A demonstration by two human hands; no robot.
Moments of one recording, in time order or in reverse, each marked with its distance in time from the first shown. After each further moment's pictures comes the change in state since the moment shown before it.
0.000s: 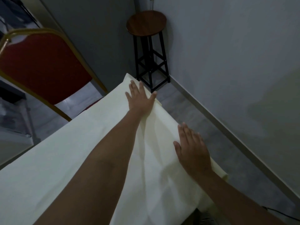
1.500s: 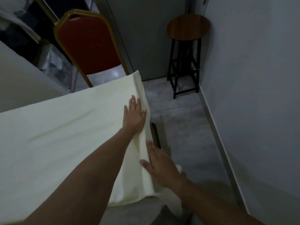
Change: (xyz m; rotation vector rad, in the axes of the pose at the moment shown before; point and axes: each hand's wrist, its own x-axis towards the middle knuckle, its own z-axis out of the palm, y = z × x) left_hand -0.071 0.080 0.042 0.034 0.117 -0.346; right_hand 0.046 0.111 -0.014 0.542 -0.629 -0.589
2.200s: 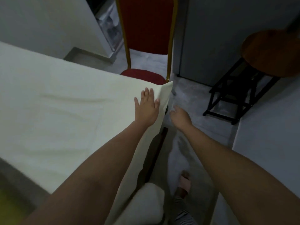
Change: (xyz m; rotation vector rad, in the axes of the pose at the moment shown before) left_hand 0.121 0.014 -0.014 -0.211 0.168 -0.546; right_hand 0.303 0.052 -0.154 0.062 -0.165 0.140
